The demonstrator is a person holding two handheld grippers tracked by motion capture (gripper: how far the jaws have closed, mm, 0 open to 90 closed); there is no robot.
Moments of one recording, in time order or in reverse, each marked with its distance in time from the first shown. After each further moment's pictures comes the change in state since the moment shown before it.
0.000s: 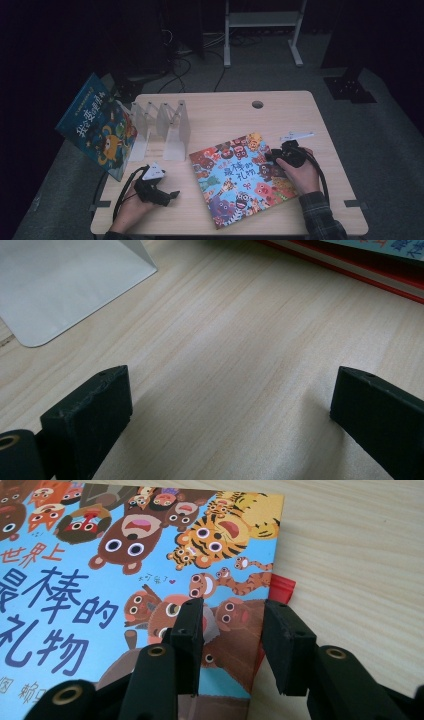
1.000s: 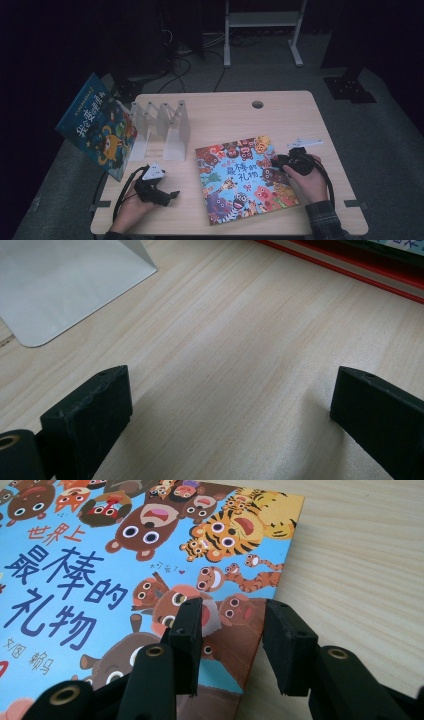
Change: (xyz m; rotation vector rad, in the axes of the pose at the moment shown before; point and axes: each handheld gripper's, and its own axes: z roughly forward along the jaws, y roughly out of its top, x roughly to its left) left arm 0.000 0.000 0.000 -0.001 0.000 0.000; right arm 0.001 -0.021 -0.019 -0.009 -0.016 0.021
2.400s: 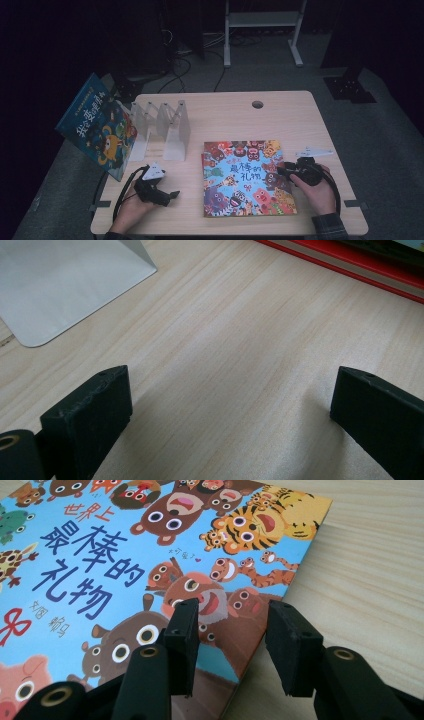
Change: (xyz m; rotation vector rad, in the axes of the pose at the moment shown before) left arm 0.000 0.000 0.000 0.000 0.000 0.000; right arm 0.004 -0.026 -0.022 -0.025 -0.016 0.039
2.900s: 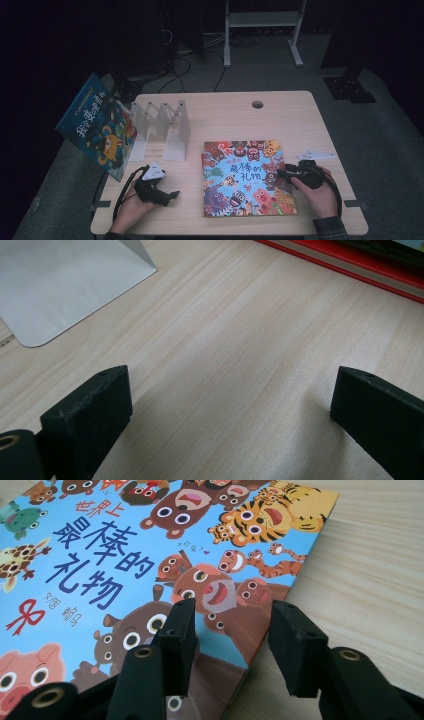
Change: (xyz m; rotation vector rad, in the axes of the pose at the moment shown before) left arm 0.000 0.000 0.000 0.000 0.000 0.000; right arm 0.002 -0.007 -0.004 -0.011 0.013 -0.004
